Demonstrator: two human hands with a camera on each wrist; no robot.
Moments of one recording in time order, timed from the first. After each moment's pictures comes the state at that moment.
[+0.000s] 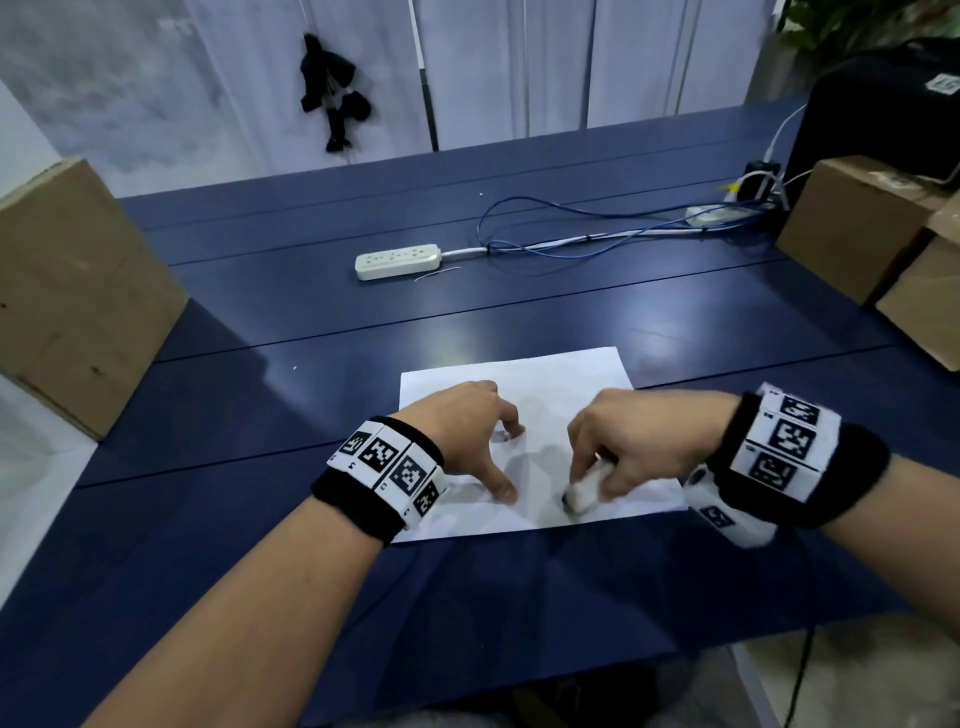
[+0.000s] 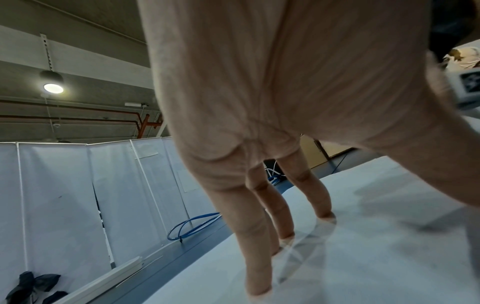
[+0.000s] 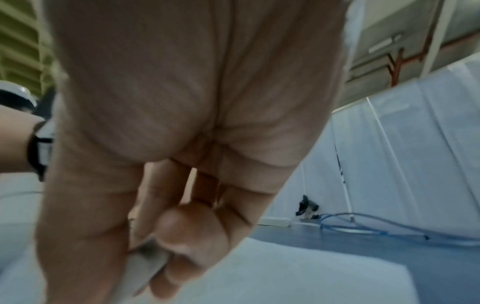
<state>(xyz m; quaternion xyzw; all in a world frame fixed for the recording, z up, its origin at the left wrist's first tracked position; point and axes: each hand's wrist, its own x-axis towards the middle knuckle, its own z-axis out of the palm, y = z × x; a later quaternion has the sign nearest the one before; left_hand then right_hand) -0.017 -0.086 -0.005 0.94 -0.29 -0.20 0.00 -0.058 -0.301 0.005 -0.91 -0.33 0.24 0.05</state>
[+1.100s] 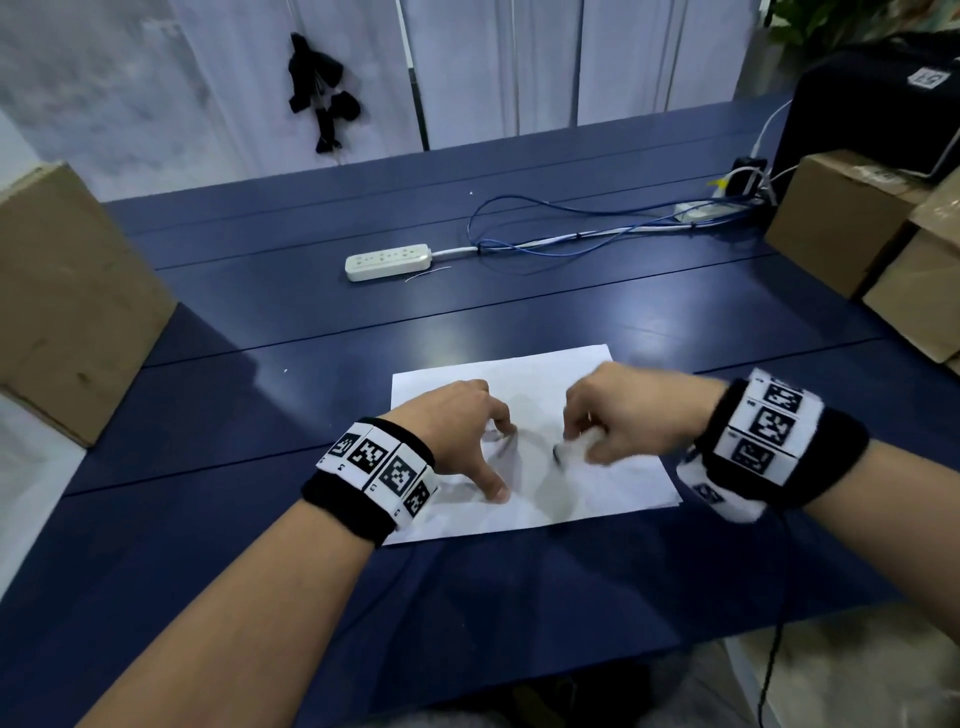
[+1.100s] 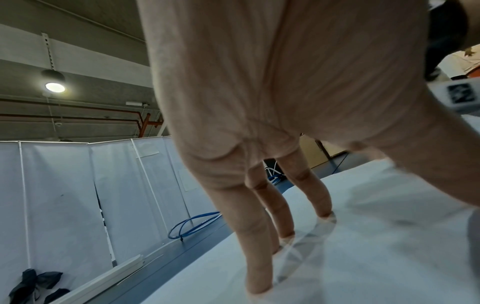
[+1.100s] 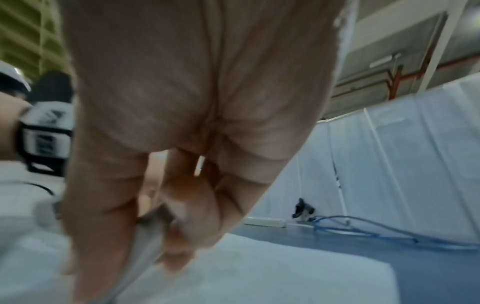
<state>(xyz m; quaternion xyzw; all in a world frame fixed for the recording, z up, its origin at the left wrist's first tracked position) -0.017 -0.087 -0.004 0.94 -0.29 -0.20 0.01 -0.052 -0.309 0.010 -0.95 -0.25 0.17 0.08</state>
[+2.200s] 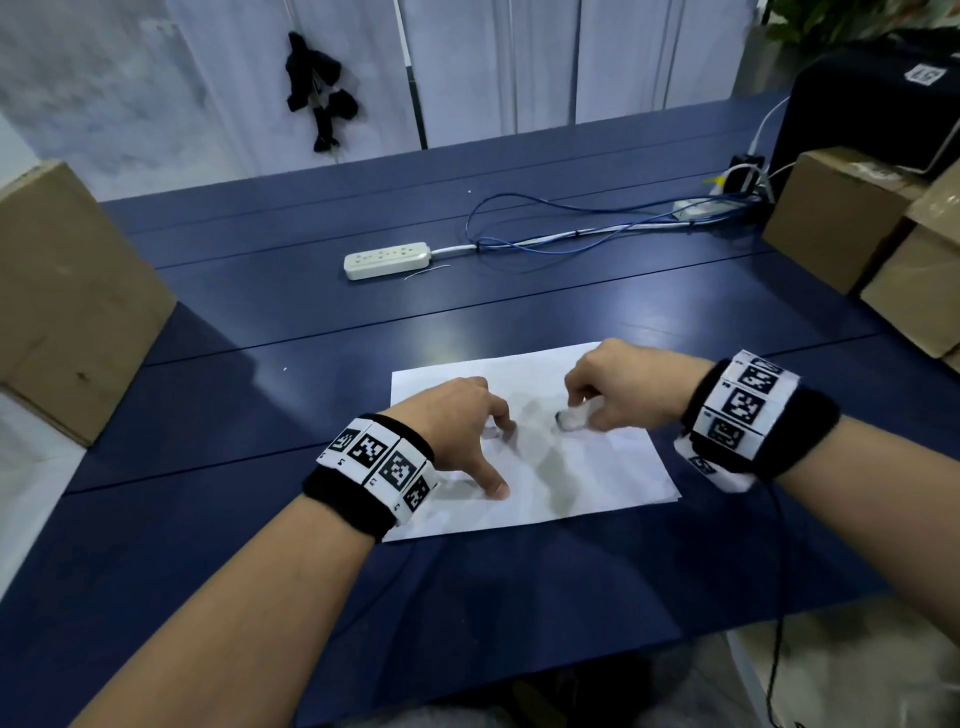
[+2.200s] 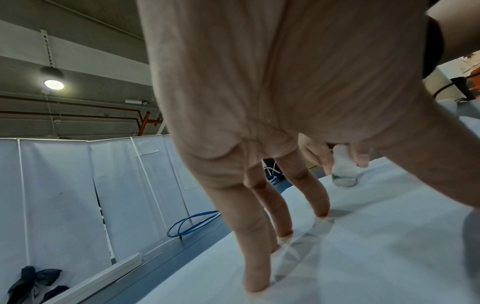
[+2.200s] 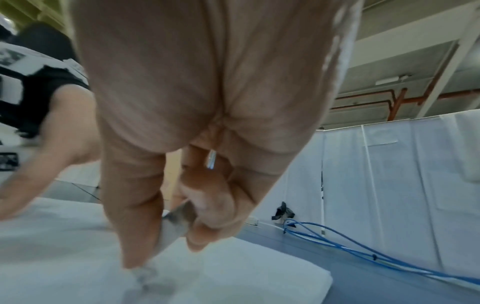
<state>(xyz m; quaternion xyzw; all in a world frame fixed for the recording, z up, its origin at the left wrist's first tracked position) -0.017 -0.086 -0.005 0.94 -0.29 -0.19 0.01 -0.035 -0.312 0.008 -0.97 -0.20 0.12 0.08</state>
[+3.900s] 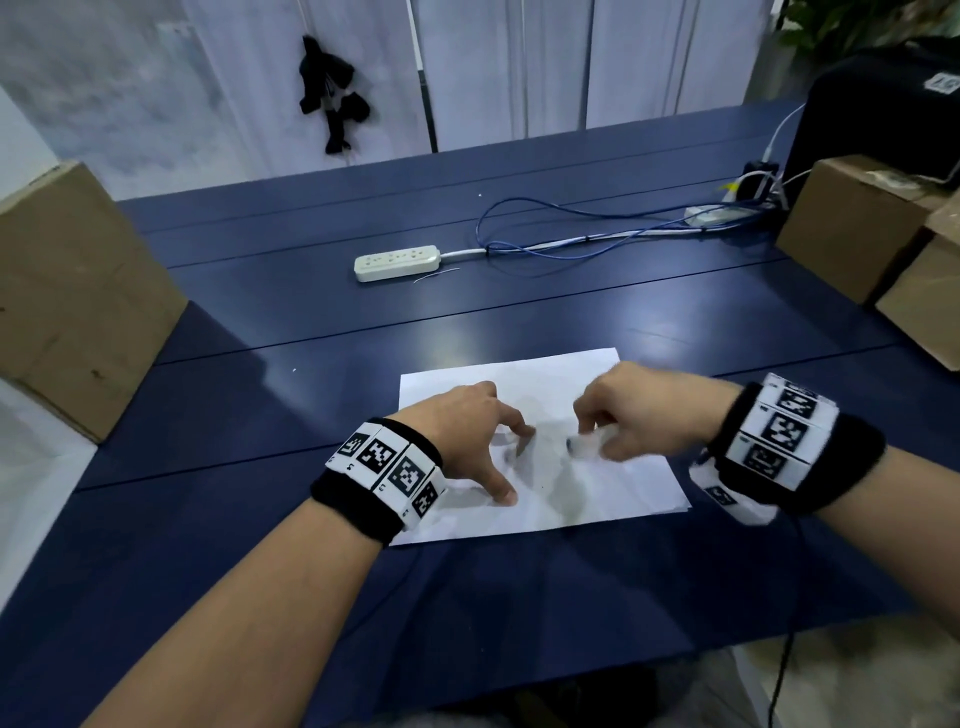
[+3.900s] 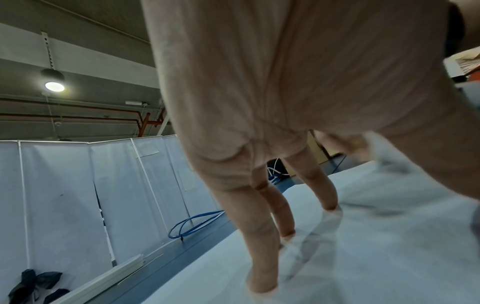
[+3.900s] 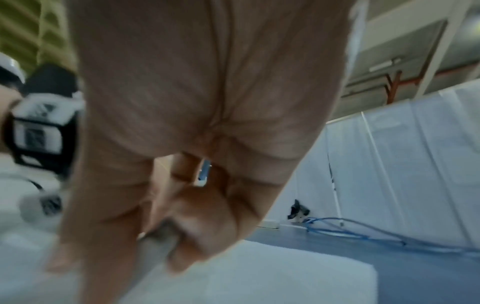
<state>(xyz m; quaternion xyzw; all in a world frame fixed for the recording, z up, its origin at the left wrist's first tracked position) -0.019 -0.086 -0.003 0.93 -0.30 -0.21 0.00 -0.050 -0.311 0.012 -0.96 -0.23 0.17 0.07</state>
